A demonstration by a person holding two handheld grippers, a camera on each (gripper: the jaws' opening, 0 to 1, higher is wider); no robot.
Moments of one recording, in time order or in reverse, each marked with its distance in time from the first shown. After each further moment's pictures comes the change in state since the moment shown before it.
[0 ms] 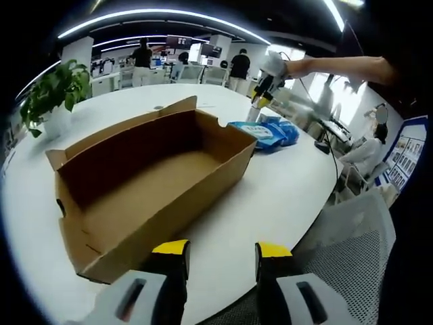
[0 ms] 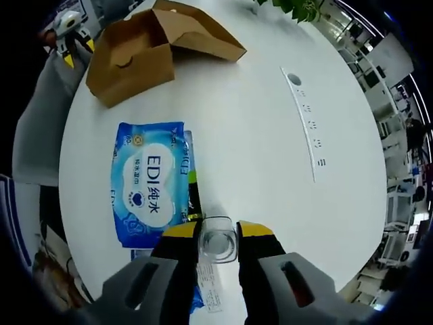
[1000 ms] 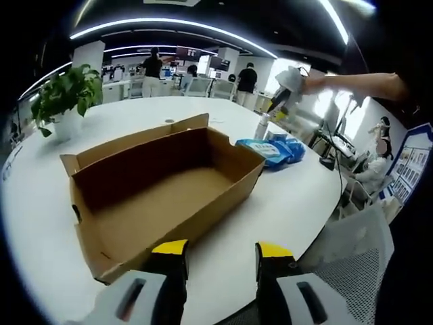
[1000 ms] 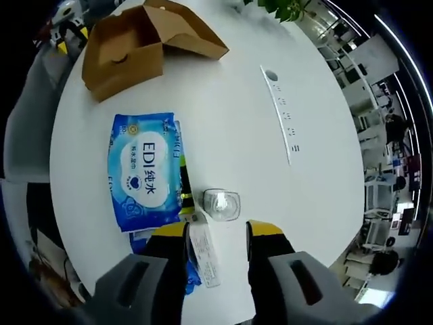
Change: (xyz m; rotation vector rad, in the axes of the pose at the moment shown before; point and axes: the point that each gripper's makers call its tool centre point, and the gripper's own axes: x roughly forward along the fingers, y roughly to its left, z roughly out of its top) left arm -0.016 0.014 0.022 -0.043 -0.112 0.036; right arm -0.041 0.004 -0.022 0.039 0.042 -0.155
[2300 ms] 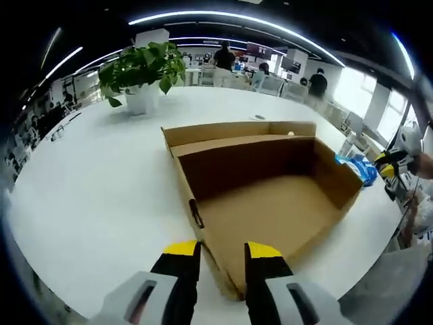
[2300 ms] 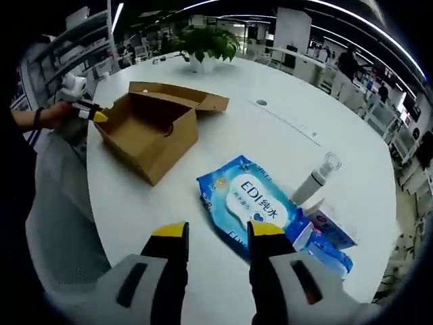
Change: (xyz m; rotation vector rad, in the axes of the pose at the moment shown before) left arm -0.017 0.136 -0.009 -0.170 0.048 0.408; right arm -0.021 0.164 0.063 0.608 -0.444 0.008
